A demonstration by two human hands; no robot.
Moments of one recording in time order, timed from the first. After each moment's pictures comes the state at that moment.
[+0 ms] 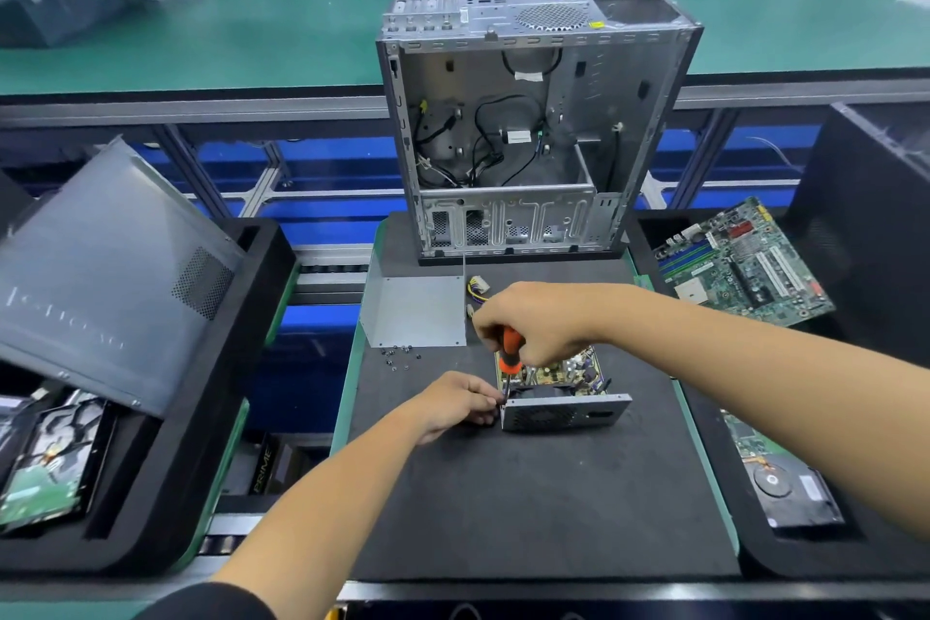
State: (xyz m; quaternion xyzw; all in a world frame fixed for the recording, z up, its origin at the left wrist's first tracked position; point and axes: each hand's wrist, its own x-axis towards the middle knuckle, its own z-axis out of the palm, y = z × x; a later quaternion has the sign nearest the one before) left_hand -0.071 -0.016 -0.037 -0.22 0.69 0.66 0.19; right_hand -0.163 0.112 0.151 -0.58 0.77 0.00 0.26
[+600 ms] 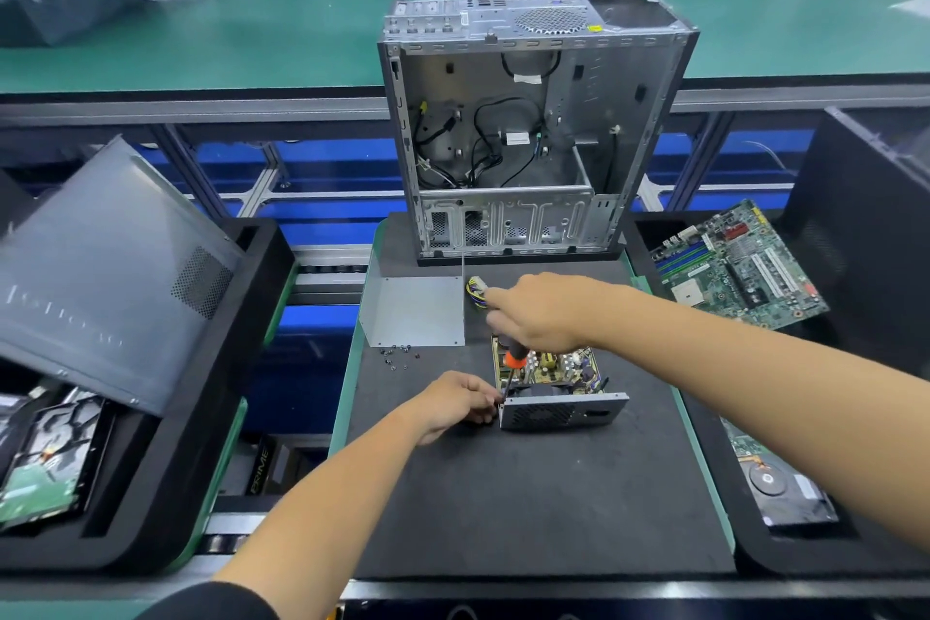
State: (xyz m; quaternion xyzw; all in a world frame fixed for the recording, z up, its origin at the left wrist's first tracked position) left_hand -0.070 -0.015 -0.041 -0.23 0.70 0.66 0.18; right_hand -0.165 0.113 0.142 -0.52 0.83 0.07 0.17
